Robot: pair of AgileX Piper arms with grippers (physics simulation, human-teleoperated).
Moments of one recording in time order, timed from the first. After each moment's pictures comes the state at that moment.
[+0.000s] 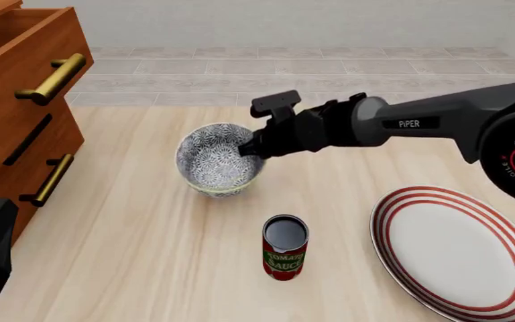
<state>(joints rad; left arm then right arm) 0.00 0.01 0.00 0.00 0.00 0.56 2.08 -1.39 0.13 0.01</state>
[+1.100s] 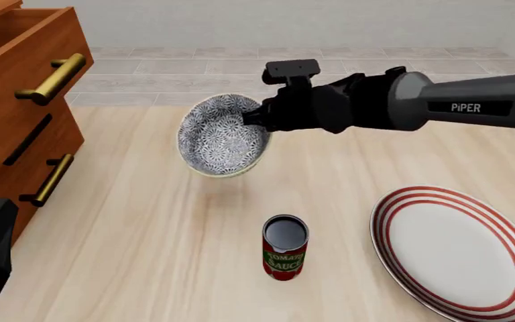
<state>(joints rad) 0.00 0.01 0.00 0.00 0.00 0.56 1.91 -1.34 0.11 0.19</state>
